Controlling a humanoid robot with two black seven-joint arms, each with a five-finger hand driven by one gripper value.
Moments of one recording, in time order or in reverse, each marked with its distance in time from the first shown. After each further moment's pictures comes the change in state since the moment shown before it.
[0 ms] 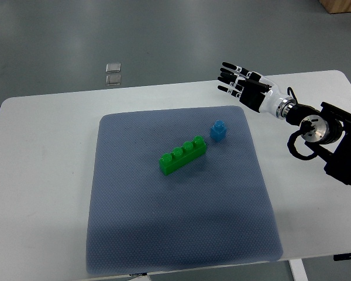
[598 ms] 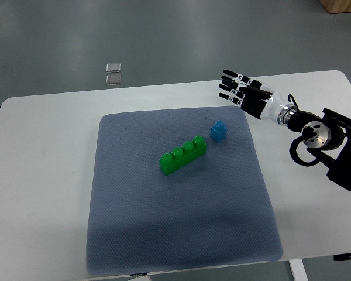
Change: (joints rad) left arm 0.000 0.000 0.000 0.002 0.000 0.000 0.000; right arm -0.044 -0.020 0.009 0.035 0.029 -0.007 -0.032
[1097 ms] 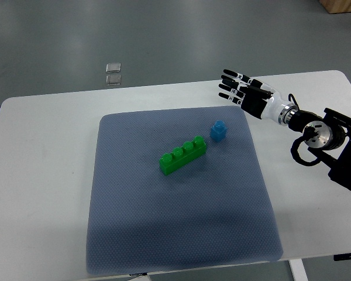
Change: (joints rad) left arm 0.000 0.000 0.000 -0.012 0.000 -0.004 0.002; right arm -0.001 -0.010 -0.005 0.015 0.005 0.006 -0.002
